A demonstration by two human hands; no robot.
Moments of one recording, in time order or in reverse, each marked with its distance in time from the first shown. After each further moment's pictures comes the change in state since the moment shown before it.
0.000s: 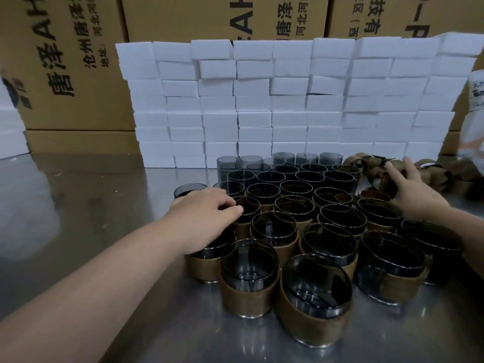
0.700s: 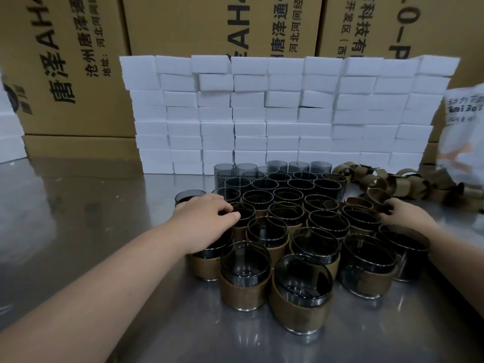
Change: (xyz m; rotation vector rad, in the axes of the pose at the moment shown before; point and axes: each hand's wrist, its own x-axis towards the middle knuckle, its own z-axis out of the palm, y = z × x) left_hand 0.000 0.002 -0.001 0.052 -0.052 -0.027; right_hand -0.041 -0.014 -0.010 0.044 -0.062 0.215
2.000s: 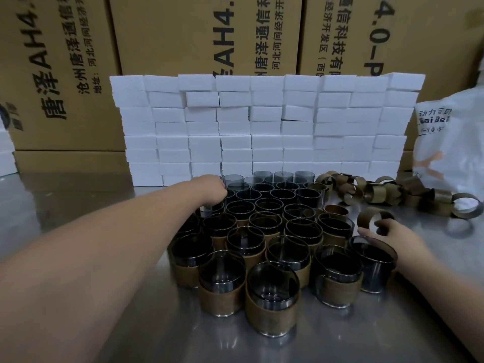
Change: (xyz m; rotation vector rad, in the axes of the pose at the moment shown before) left_hand 0.097 0.027 -0.018 0.101 -0.111 -0.118; right_hand -0.070 0.000 -0.015 0.244 0.066 0.083
